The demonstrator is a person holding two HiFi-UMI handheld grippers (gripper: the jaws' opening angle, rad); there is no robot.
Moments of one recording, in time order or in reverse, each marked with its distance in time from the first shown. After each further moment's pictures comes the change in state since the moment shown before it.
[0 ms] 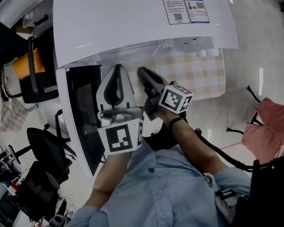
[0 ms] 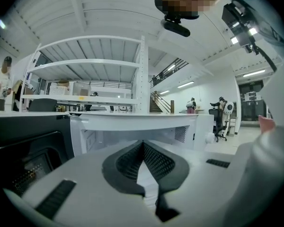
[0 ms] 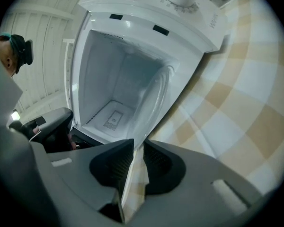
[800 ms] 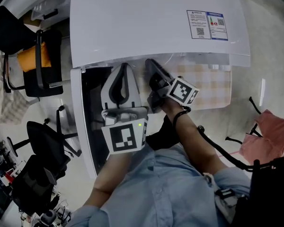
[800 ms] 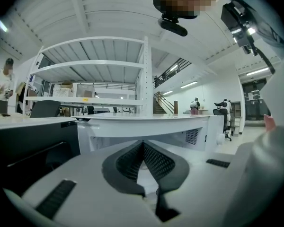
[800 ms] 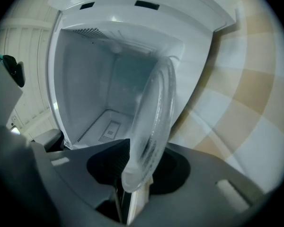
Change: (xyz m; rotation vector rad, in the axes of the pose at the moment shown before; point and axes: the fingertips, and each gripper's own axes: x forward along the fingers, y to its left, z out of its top) left arm 0.012 0.026 0.007 -0.002 -0.008 0.031; right arm 0.042 -0.010 0.028 0.124 -0.051 0.024
